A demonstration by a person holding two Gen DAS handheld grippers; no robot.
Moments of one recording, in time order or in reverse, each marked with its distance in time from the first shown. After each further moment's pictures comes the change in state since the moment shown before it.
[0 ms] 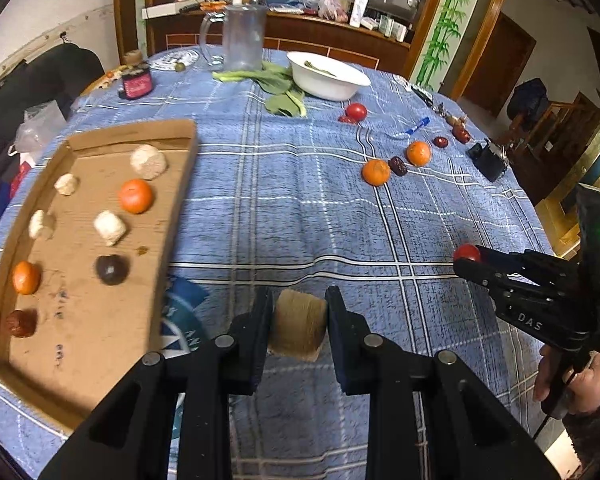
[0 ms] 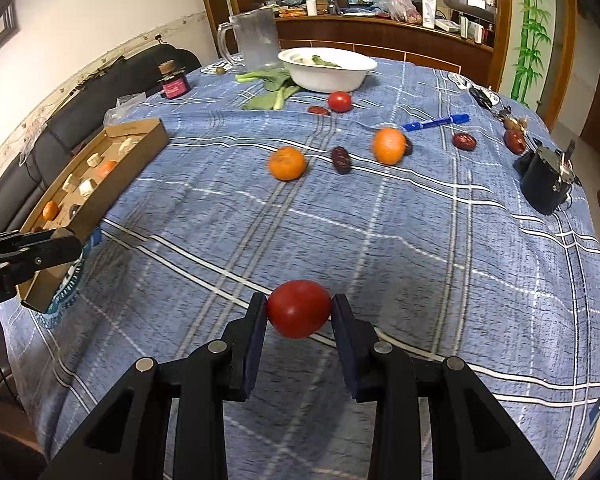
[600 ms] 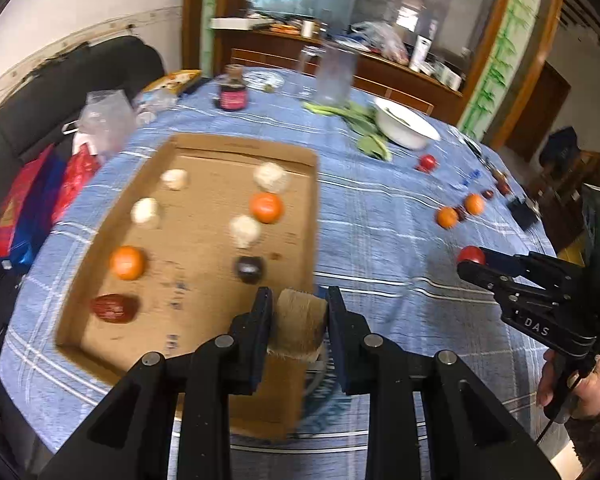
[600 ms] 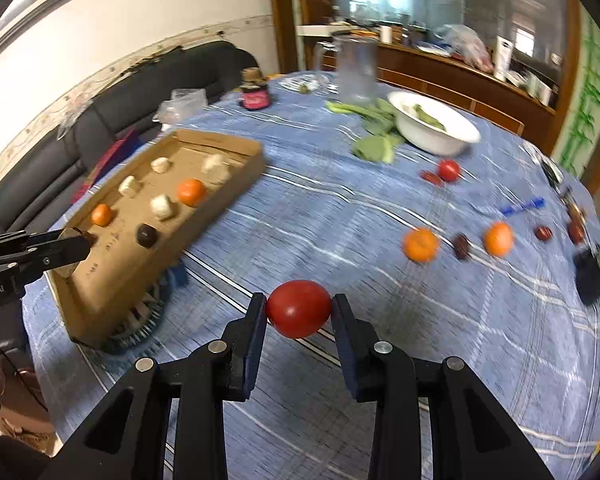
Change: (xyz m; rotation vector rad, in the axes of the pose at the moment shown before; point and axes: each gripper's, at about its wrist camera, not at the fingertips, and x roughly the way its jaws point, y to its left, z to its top) left arm -0.059 0.097 -0.009 -0.153 -0.101 0.108; right arm 0.005 0.108 0.050 -0.171 -0.051 0.092
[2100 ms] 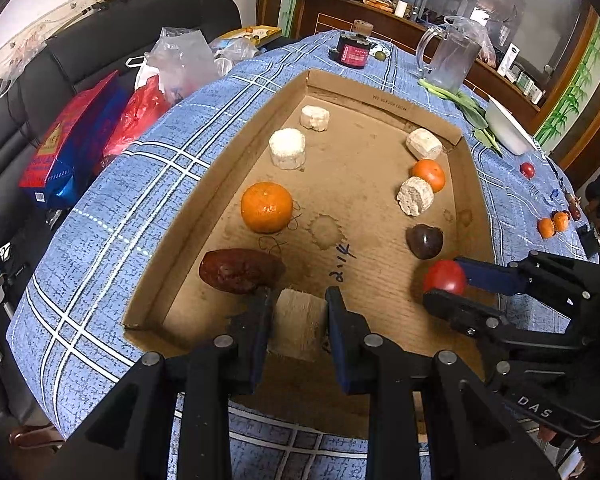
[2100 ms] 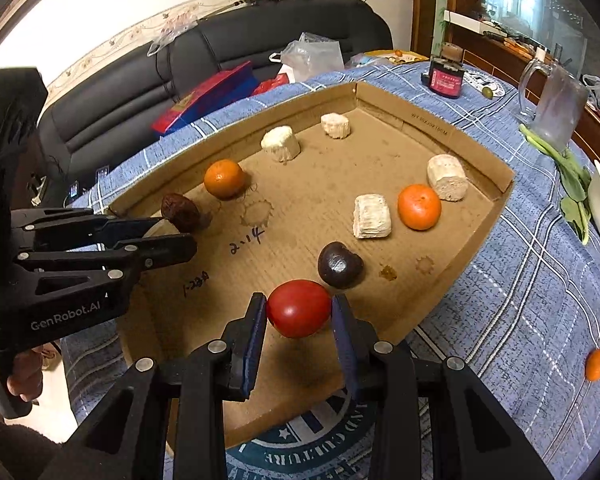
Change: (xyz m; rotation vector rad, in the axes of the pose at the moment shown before) left arm 0.041 0.108 -0.025 -0.170 0.108 0.127; right arm 0.099 0.161 0.033 -0.299 0.145 0.232
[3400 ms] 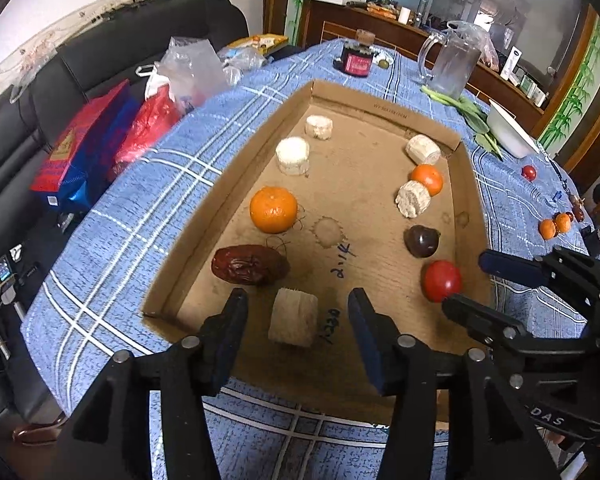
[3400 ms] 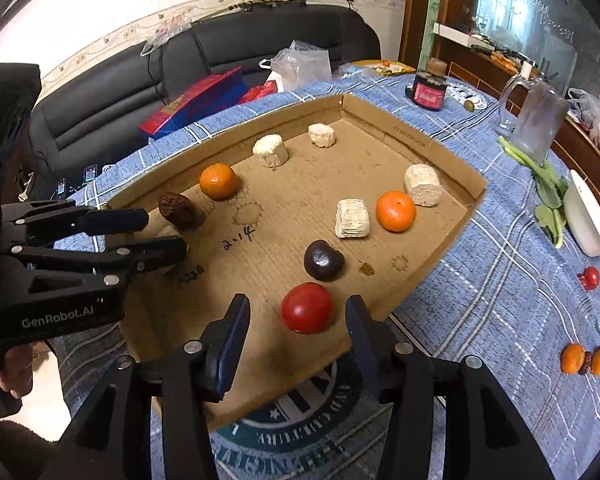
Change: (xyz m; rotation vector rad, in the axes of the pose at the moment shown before) left arm -0.019 -0.006 -0.005 0.004 -0.040 0.042; right arm -0.025 0.006 -0.007 -0.014 -0.032 -0.076
